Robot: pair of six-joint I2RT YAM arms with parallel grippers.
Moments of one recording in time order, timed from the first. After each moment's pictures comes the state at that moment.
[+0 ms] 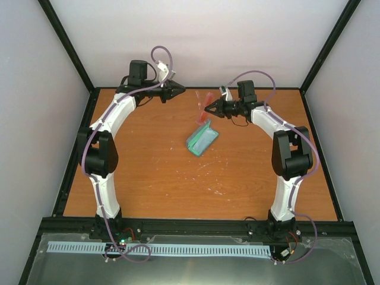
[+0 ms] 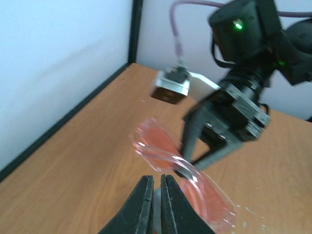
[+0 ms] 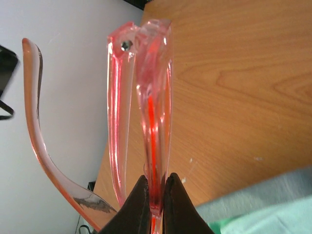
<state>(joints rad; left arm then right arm) -0.23 1.99 1.82 -0.34 0.97 0.29 0.25 1.96 1.49 -0.22 -0.91 0.56</state>
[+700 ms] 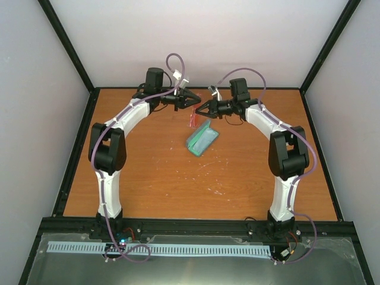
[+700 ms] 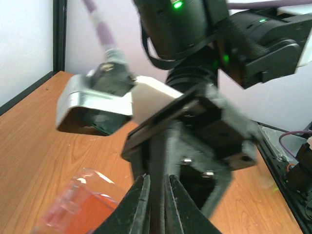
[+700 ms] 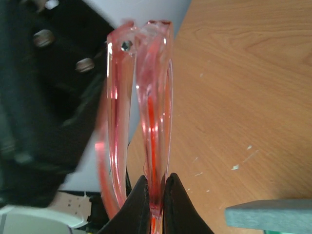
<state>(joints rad) -0.32 2.07 1.75 -0.13 1.20 0.15 0.30 2.00 1.59 -0.26 -1.09 0.51</state>
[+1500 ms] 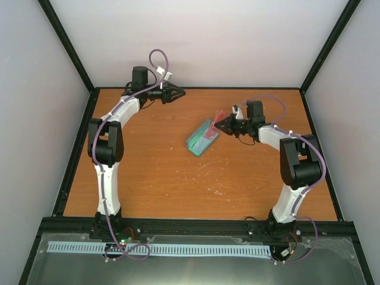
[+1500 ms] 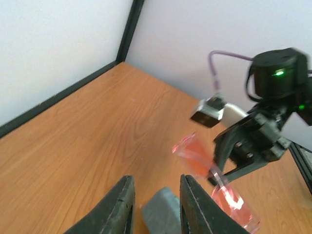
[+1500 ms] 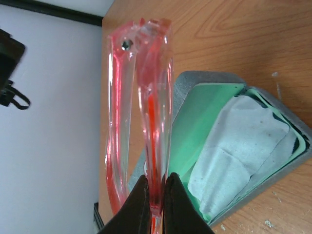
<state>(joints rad) -0.20 2.18 1.83 -0.06 1.16 0.04 0.20 1.85 1.12 0.00 -0.85 0.75</state>
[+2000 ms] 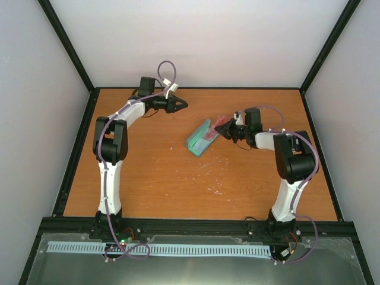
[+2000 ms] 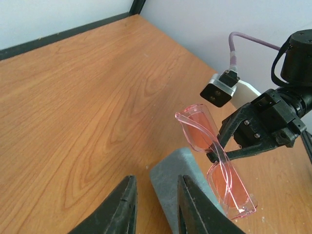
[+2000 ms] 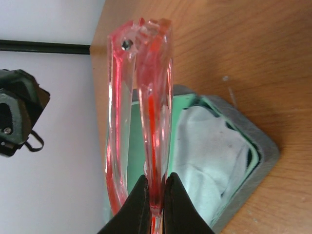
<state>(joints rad) -0.21 2.27 1.80 -0.20 1.08 0.11 0.20 1.90 0.99 0.29 -0.76 0.96</state>
